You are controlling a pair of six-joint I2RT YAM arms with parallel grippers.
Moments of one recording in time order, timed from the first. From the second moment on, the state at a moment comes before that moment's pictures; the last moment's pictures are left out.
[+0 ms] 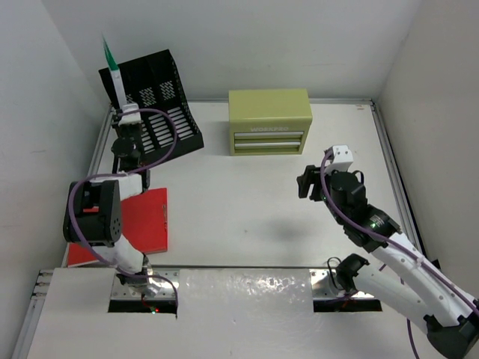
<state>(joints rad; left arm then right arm) 0.05 1.61 0.72 1.23 -0.25 0.27 0.62 0.71 0.66 -0.33 0.39 0.30</state>
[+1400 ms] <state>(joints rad) 0.11 1.78 0.84 1.24 -0.15 0.09 0.76 1.44 1.30 -0.27 0.22 0.09</state>
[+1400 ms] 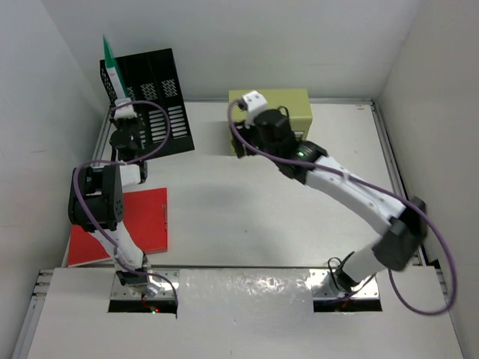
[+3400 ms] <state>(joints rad) 0.12 1.66 0.84 1.06 0.00 0.10 0.79 2.38 1.79 0.22 0.17 0.10</state>
